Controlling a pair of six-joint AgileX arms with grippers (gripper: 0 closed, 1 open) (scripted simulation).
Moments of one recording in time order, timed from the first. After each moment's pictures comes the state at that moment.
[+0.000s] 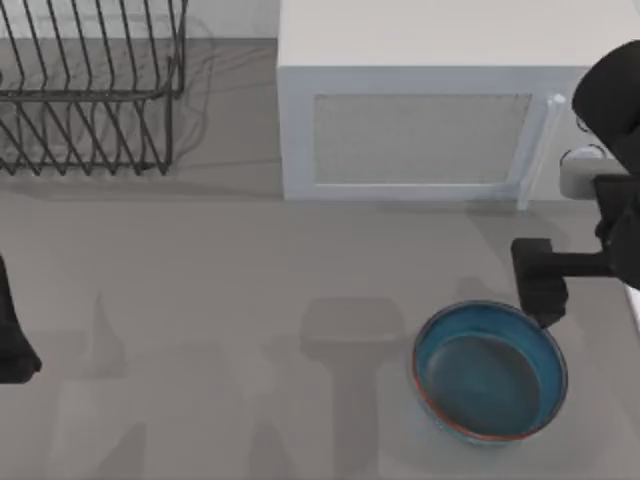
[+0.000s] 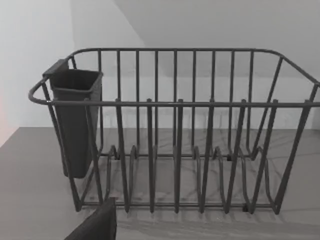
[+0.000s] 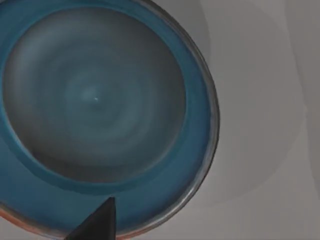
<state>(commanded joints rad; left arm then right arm) 0.00 0.00 0.00 0.00 0.00 0.00 0.43 1.55 1.17 -1.15 0.00 0.44</state>
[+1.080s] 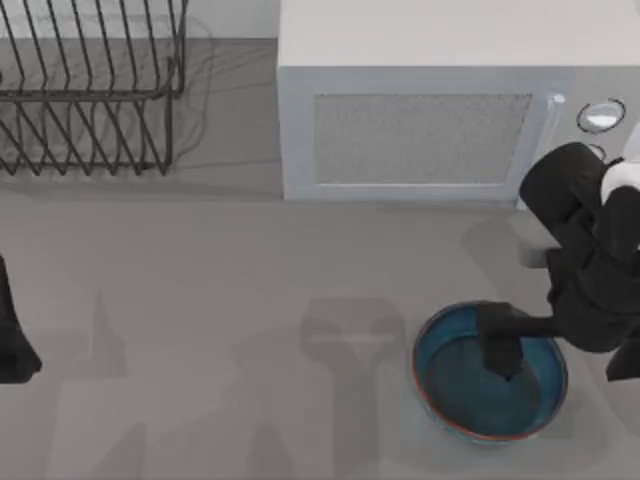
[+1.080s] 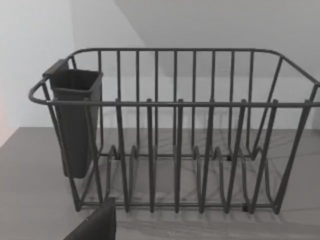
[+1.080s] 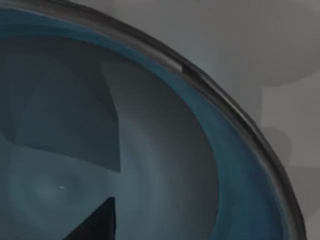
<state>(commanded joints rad) 0.00 0.00 0.00 0.00 0.00 0.00 0.45 1.72 0.96 -0.80 0.00 0.46</state>
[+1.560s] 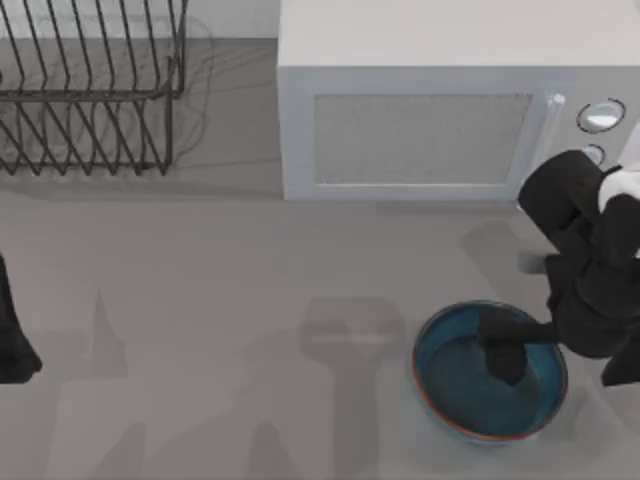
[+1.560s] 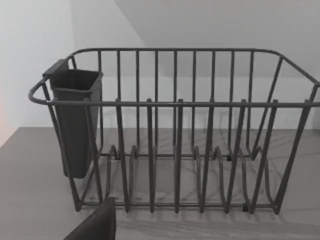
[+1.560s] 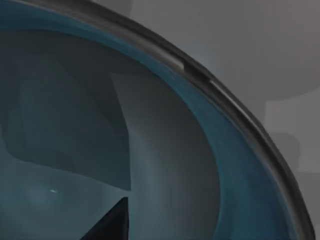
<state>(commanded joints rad) 0.00 0.00 0.00 0.00 0.00 0.00 0.45 1.73 0.94 -0.78 0.00 0.46</state>
